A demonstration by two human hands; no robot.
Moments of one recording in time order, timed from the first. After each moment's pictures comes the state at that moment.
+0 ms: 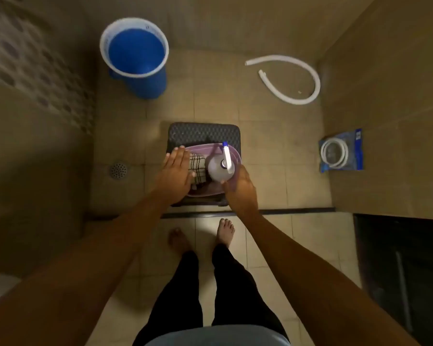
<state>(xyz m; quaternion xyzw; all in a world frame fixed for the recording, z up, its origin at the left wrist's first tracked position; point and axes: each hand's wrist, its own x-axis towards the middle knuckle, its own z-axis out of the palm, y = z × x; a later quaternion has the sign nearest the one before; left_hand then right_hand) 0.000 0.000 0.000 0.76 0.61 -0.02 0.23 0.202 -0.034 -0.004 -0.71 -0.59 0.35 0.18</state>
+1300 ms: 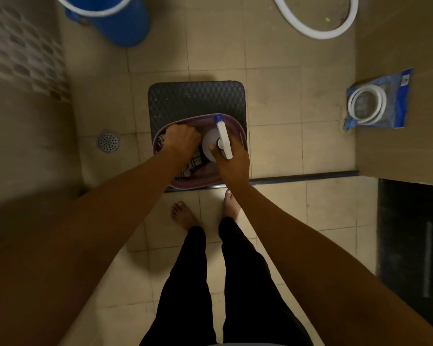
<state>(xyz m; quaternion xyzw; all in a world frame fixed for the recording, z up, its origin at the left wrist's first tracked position) 0.065 0.090 -0.087 0.78 0.50 -0.35 0.13 0.189 0.029 -0.106 -0.77 -0.30 0.51 0.22</state>
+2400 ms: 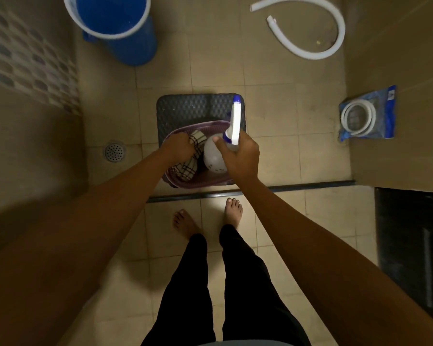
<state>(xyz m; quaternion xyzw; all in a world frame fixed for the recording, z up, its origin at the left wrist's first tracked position) 0.033 0.084 -0.067 0.58 0.65 -0.07 0.49 0.196 0.030 -0.047 -0.74 -0.48 0.35 0.33</state>
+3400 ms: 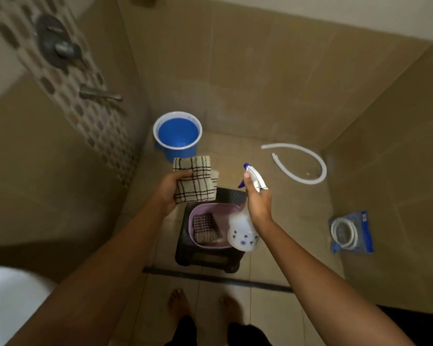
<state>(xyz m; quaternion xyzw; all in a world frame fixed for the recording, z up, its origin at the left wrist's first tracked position) -0.025 0.030 0.167 0.17 0.56 0.46 0.67 0.189 0.035 0.164 -0.65 -0.40 0.48 0.43</state>
